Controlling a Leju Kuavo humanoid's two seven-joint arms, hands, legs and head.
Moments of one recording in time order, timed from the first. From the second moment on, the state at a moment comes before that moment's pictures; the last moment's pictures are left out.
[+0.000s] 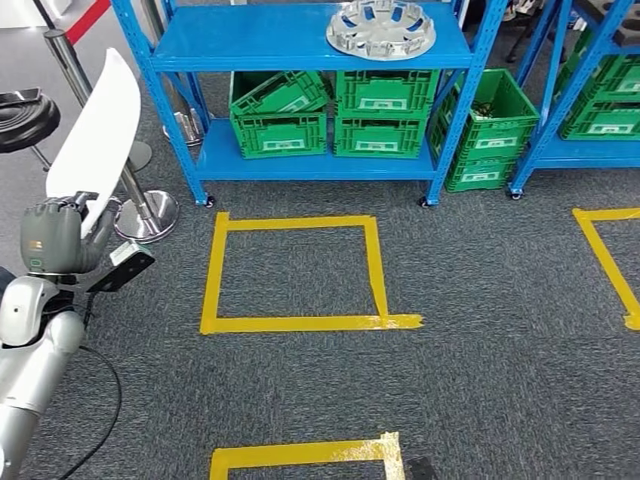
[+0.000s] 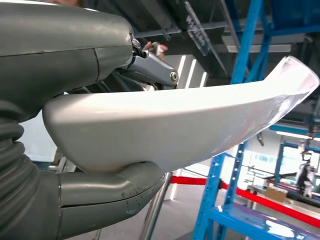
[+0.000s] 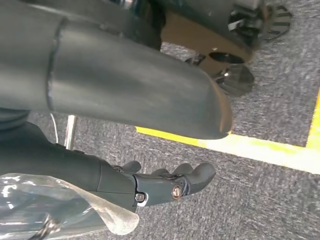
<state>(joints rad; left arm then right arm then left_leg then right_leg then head) -0.40 0.33 -0.17 -1.19 -1.13 0.62 -0.17 -0.17 0.08 1.46 -0.13 -1.15 -0.42 -0.15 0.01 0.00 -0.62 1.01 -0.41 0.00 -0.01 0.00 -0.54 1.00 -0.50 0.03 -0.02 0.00</state>
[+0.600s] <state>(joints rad) -0.40 0.34 -0.17 -1.17 -1.11 0.62 -0.16 -0.19 0.09 1.52 -0.13 -1.08 -0.43 -0.14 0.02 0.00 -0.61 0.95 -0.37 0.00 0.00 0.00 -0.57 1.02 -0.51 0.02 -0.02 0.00</state>
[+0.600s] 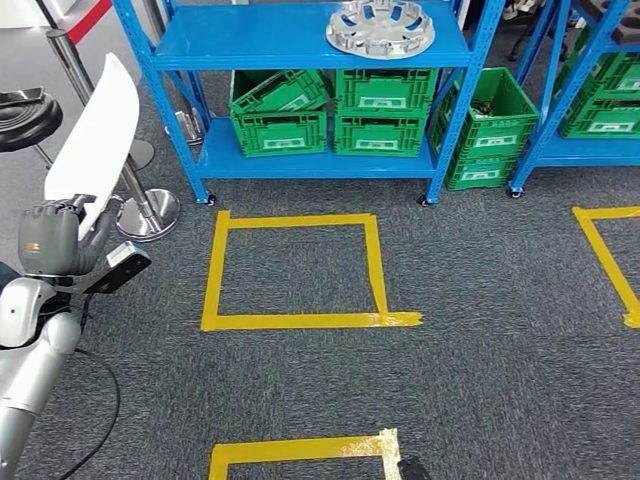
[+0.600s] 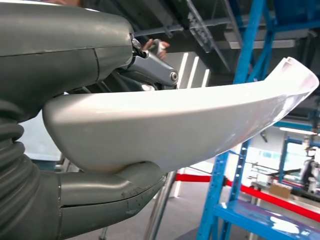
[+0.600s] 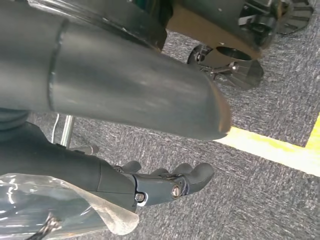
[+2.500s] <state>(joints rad) -0.39 0.38 -0.14 -1.14 -1.08 0.66 -0.20 -0.18 0.09 1.55 -0.13 -1.04 -0.43 -0.20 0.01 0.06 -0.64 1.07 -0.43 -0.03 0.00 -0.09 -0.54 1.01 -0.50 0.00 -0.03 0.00</state>
